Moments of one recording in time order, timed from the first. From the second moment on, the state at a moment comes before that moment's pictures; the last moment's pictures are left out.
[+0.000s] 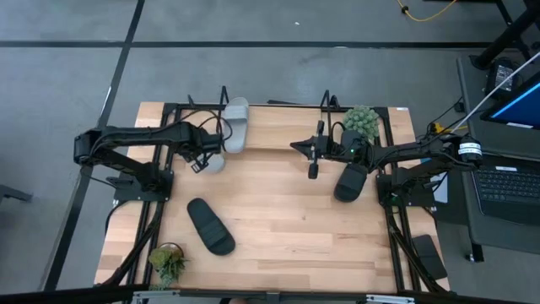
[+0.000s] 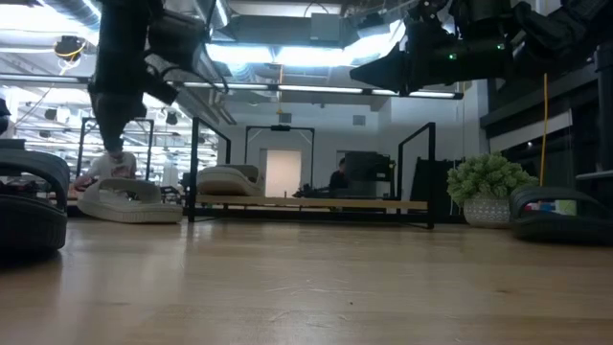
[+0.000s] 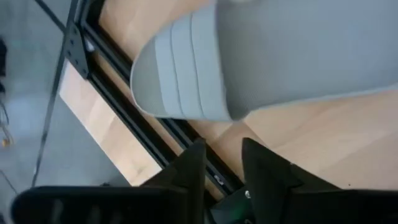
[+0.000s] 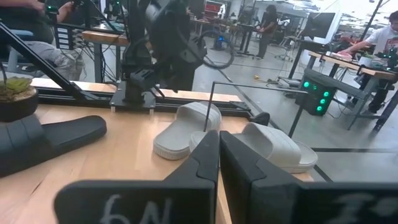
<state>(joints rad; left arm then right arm) 0.29 1.28 0.92 -1.36 -0.45 -0.49 -0.20 1.32 0.52 0.77 -0.01 -0.16</state>
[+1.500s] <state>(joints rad) 0.32 1.28 0.68 -1.01 -0.55 -0.52 -0.20 1.31 0.52 0.77 0.00 -0.17</state>
